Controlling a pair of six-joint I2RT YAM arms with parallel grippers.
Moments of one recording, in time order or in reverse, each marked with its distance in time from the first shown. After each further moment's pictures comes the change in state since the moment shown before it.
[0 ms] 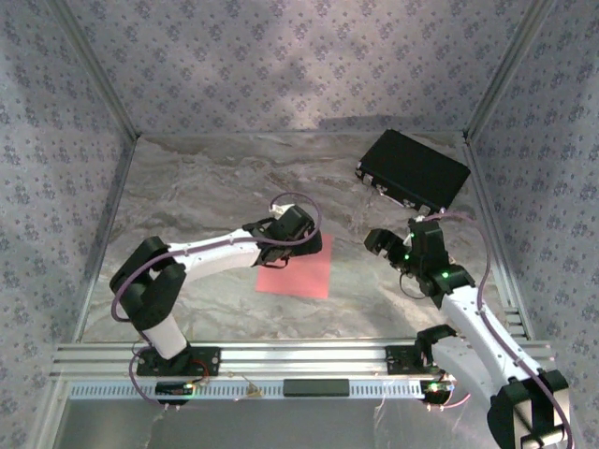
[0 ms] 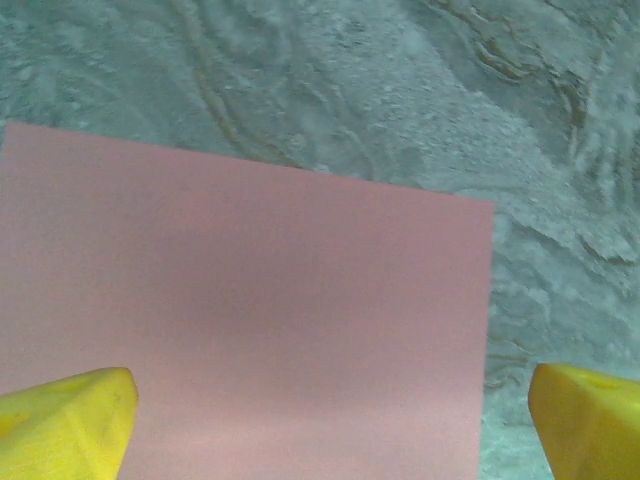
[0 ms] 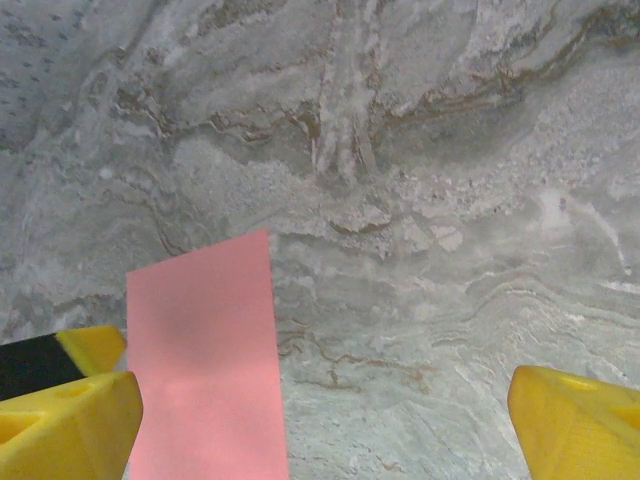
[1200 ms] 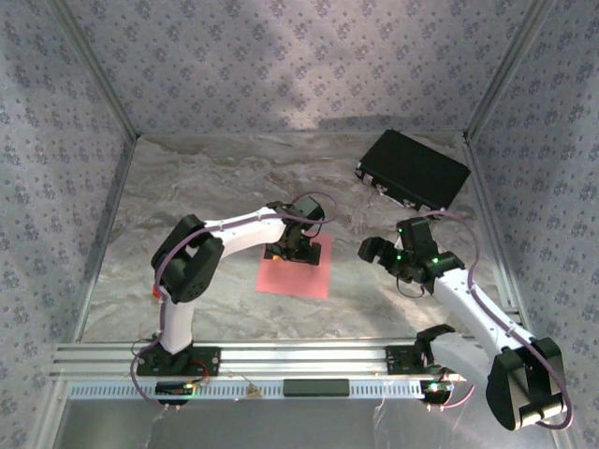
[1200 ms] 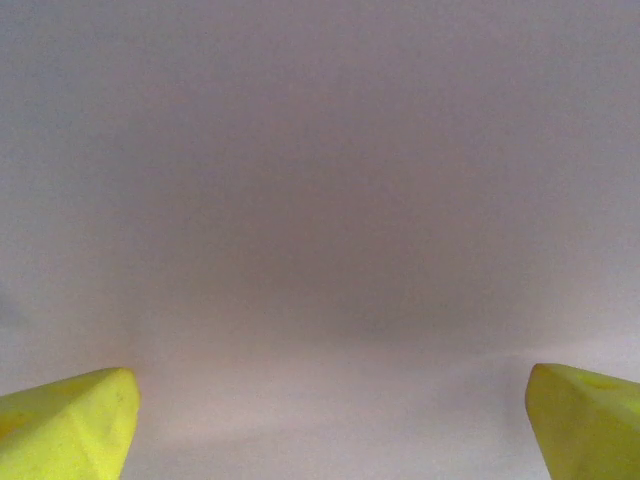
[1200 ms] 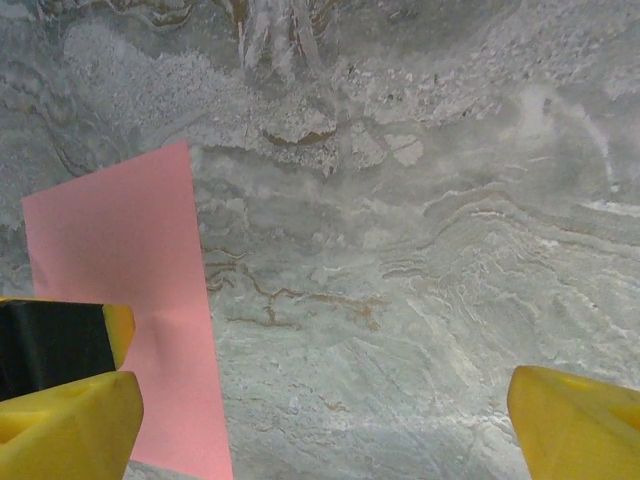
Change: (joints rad) left arm 0.040 0.295 0.326 -0.466 0.162 0.215; right arm 0.039 0.158 0.064 -0.121 -0.016 -0.069
